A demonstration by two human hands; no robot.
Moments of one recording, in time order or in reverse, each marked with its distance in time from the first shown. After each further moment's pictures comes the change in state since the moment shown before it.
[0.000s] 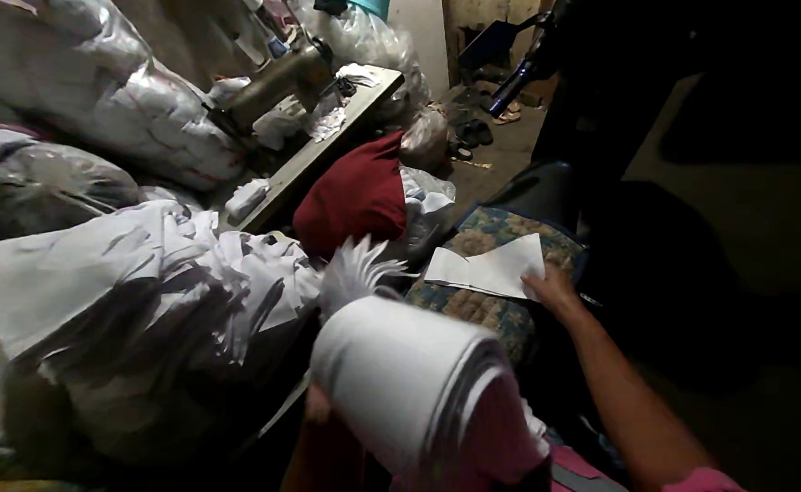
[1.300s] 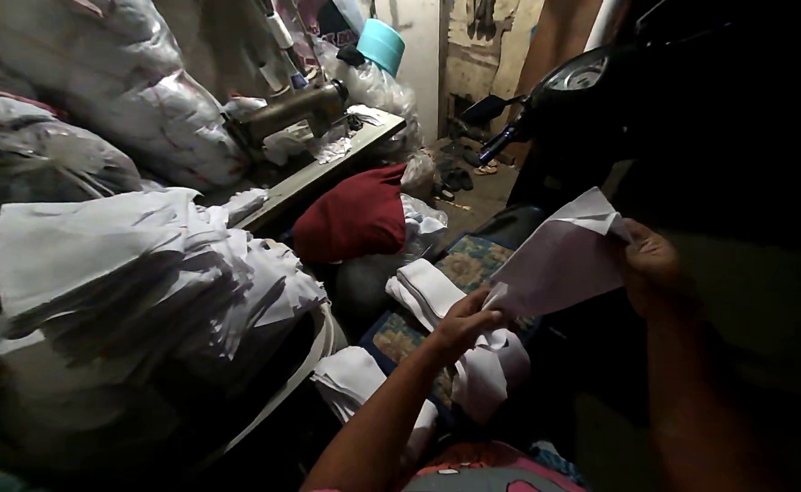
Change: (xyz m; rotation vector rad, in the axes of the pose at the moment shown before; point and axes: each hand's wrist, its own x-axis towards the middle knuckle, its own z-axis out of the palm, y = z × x) left_hand 0.016 -0.006 0.139 -0.341 -1.327 0.467; right_hand -0.119 -0.090 -0.114 0.308 0.342 -0.609
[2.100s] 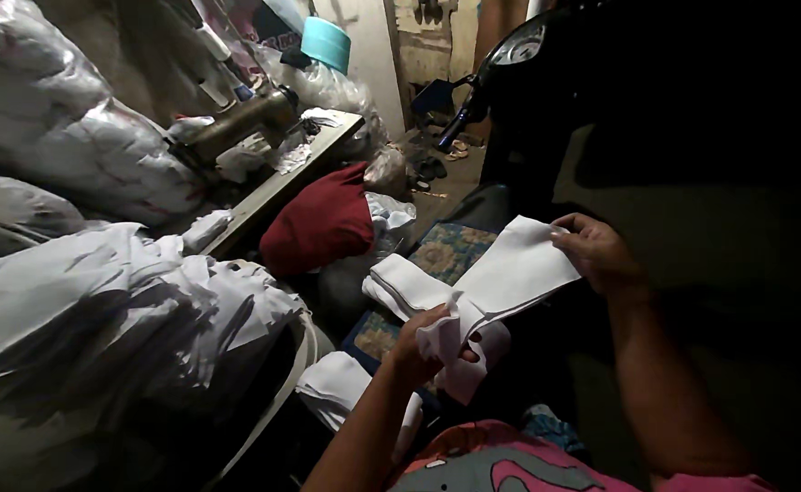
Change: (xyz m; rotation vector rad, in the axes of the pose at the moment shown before) left_hand -0.041 0.000 0.018 -0.390 0.176 -0.305; right_hand -0.017 0.039 -0.021 0.099 -0.067 0.243
